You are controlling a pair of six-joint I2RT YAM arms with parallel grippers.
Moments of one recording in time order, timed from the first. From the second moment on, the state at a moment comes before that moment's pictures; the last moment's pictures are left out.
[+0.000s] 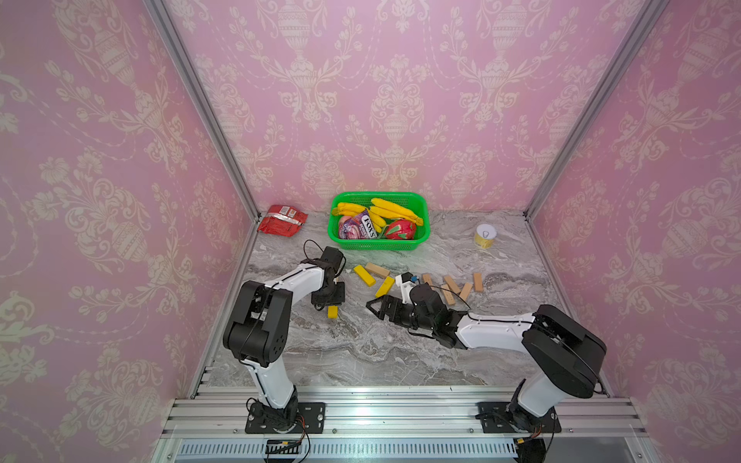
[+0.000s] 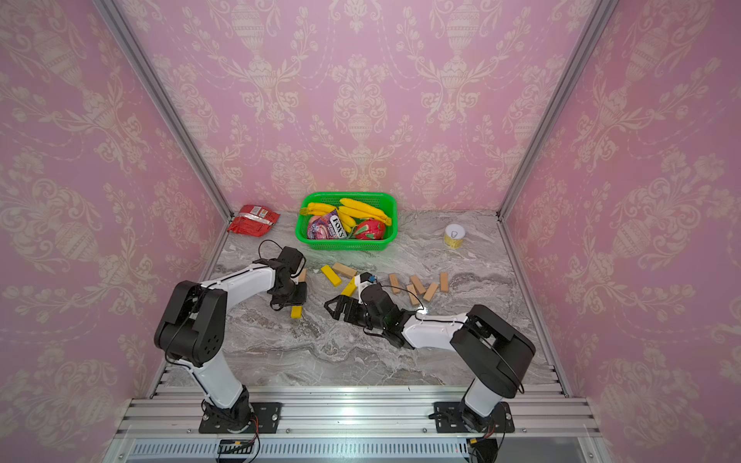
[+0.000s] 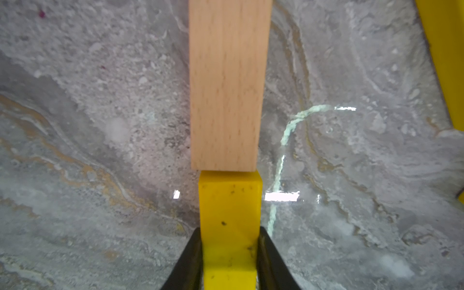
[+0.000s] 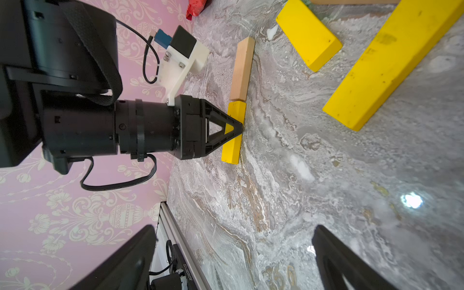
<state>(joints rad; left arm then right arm) -0.26 1.78 1.09 -0.69 -0.02 -0.36 0.90 1.64 0.73 0.46 -0.21 1.03</state>
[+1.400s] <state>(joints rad) -0.26 1.79 1.10 -0.71 -0.04 -0.35 0.90 1.64 0.73 0.46 -0.21 1.03</state>
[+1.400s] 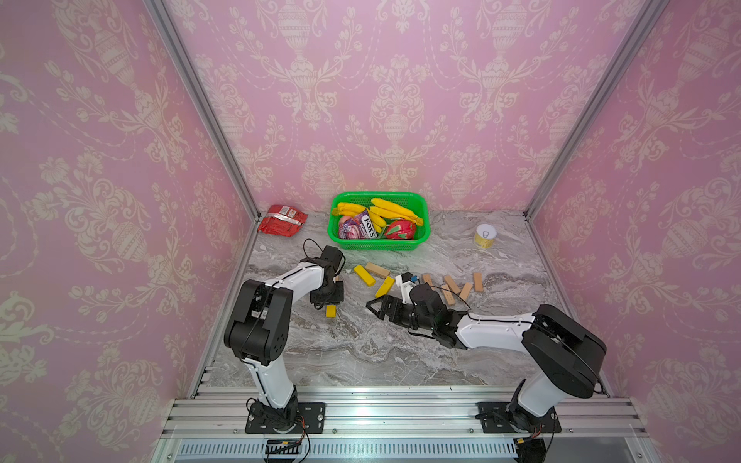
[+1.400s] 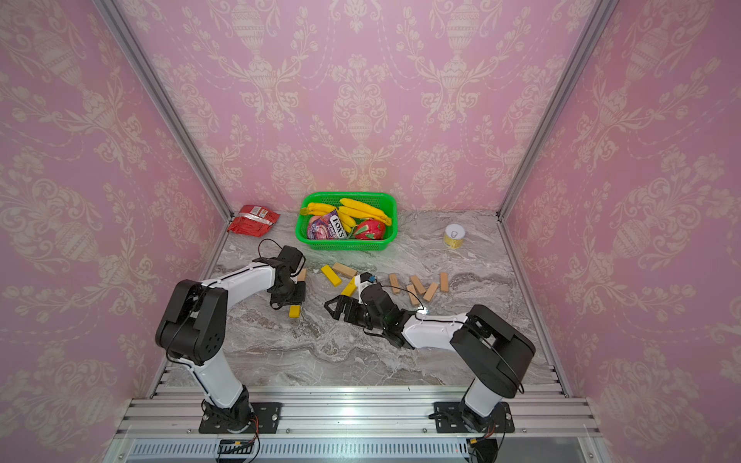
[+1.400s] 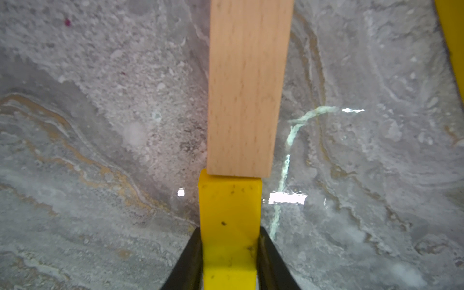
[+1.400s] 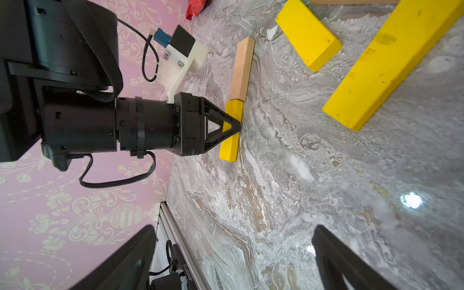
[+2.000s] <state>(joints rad) -0.26 1.80 1.11 -0.72 -0.04 -0.35 0.90 1.64 0.73 0.46 -0.21 1.03</state>
